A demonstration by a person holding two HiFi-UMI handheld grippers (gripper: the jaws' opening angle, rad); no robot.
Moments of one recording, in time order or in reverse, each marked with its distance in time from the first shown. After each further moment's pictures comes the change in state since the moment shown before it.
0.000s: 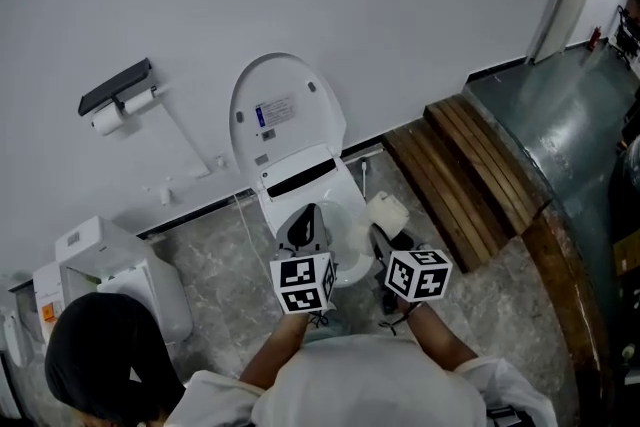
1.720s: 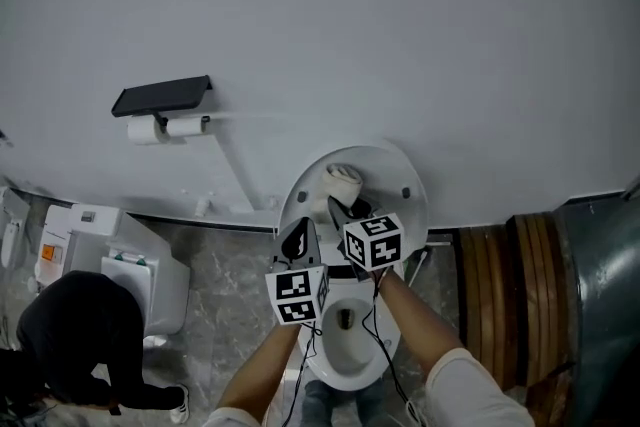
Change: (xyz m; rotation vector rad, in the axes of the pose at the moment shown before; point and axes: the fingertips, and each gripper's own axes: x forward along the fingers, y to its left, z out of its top) left arm 0.221 0.253 0.026 -0.009 -0.054 0.476; right arm 0.440 0.141 0.153 -0.446 0.077 0.564
